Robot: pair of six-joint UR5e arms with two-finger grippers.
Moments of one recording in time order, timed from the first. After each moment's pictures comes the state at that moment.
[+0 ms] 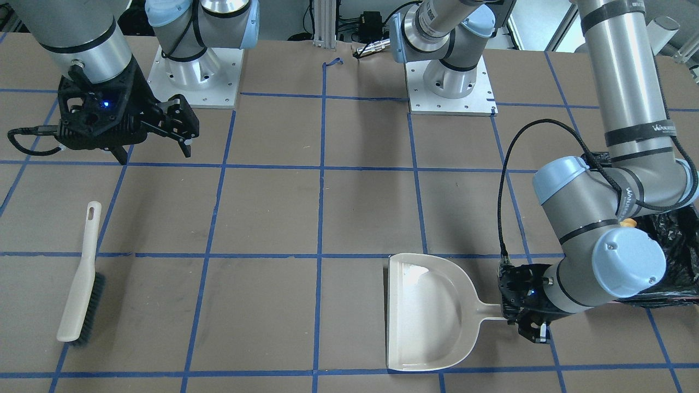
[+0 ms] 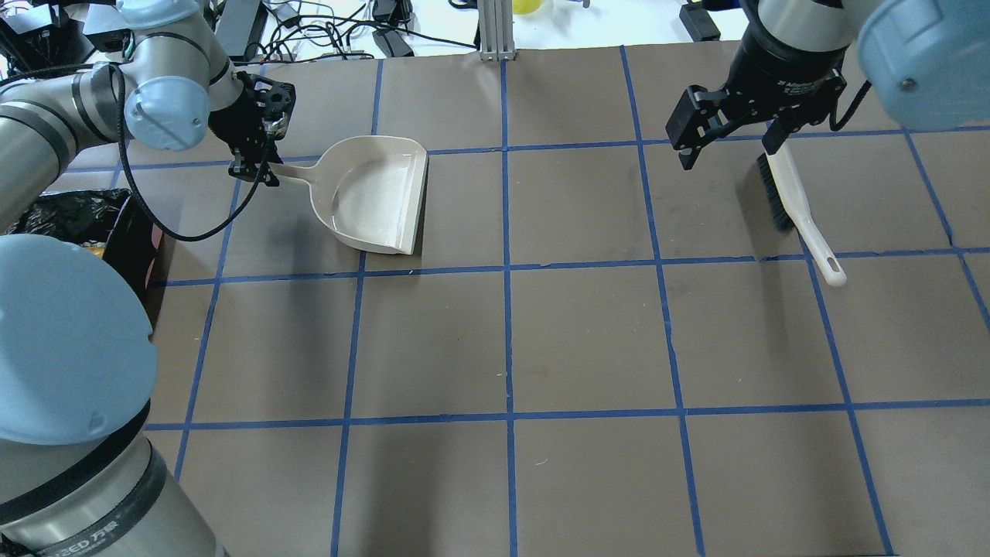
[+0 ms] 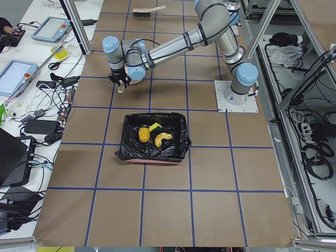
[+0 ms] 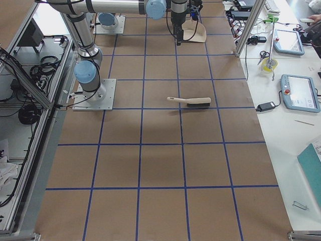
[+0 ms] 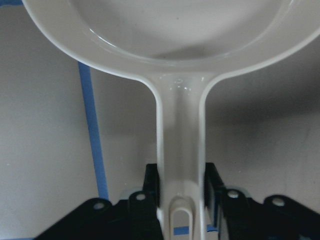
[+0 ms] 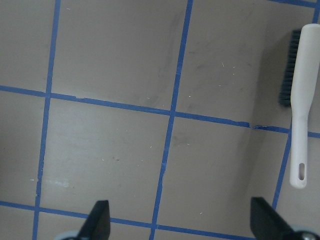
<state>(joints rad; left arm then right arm) -1.38 -2.16 -1.42 -1.17 1.56 1.83 1.56 -1.53 1.55 -1.63 -1.56 -0.17</state>
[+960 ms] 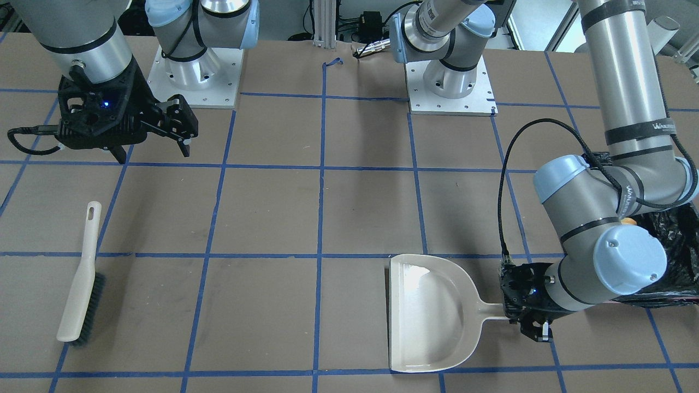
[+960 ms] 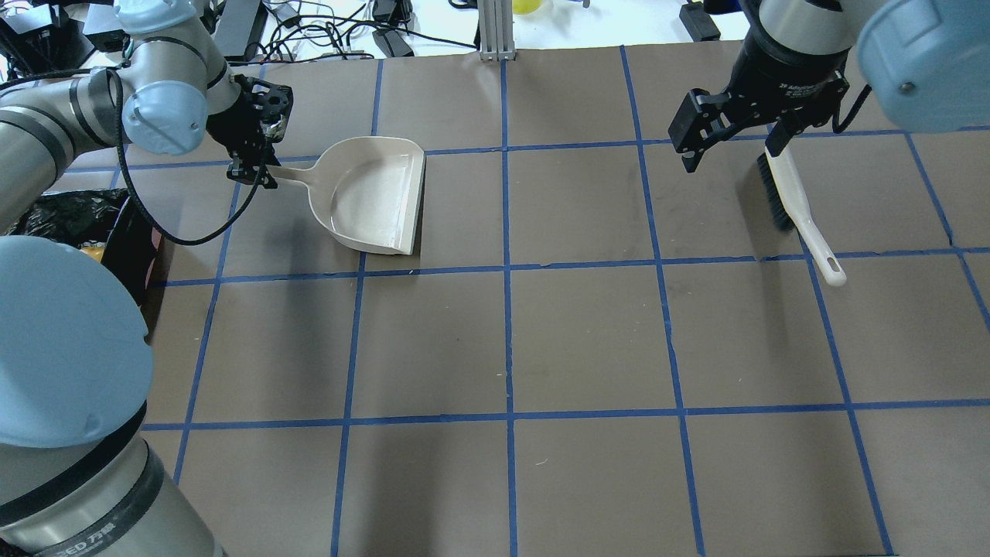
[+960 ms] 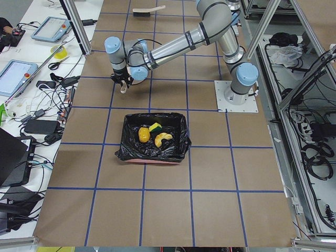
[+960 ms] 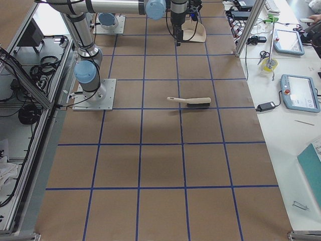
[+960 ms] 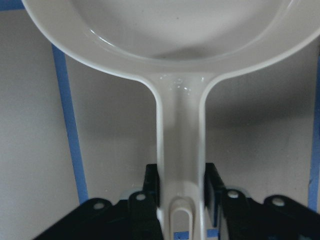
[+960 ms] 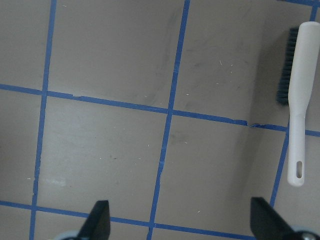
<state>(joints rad) -1.38 -2.16 -1.43 -1.15 1.56 1.82 1.56 -1.54 1.56 -1.63 -1.57 -0.17</state>
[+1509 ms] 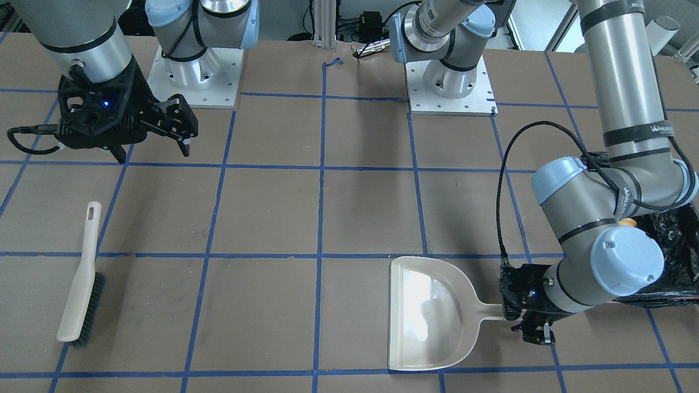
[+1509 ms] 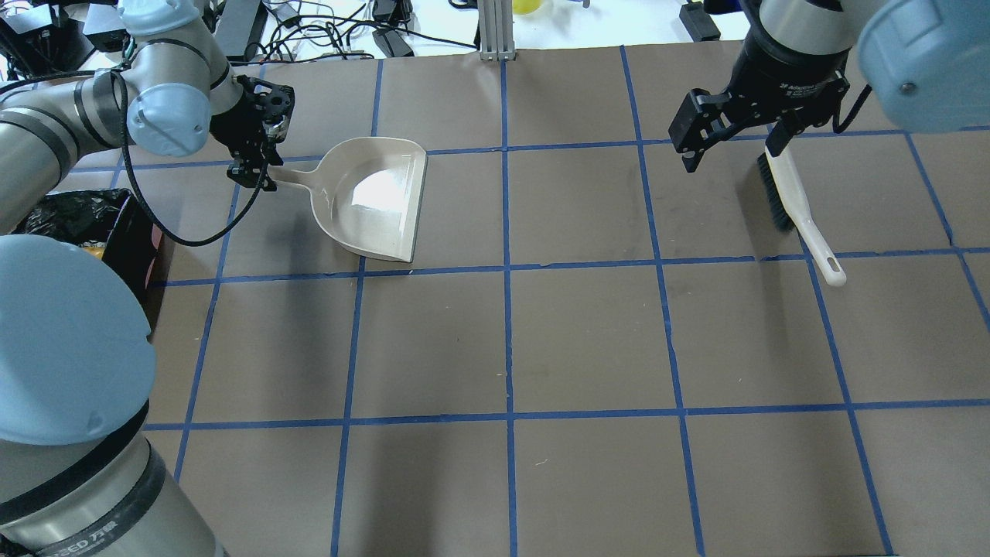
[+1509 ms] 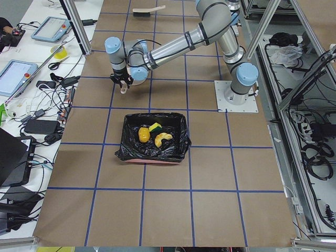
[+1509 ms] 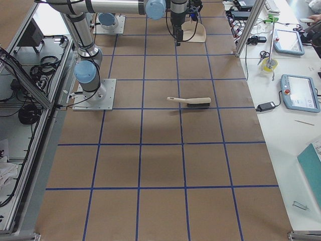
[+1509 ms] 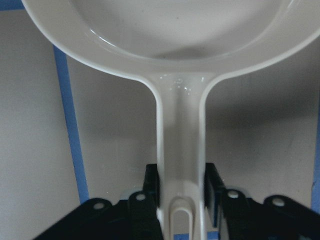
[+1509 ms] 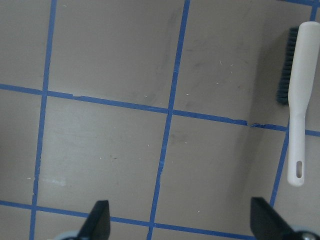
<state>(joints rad) -1.38 -2.16 -1.42 -1.13 1.57 1.81 1.56 -1.54 1.56 -1.63 -1.57 -0.17</state>
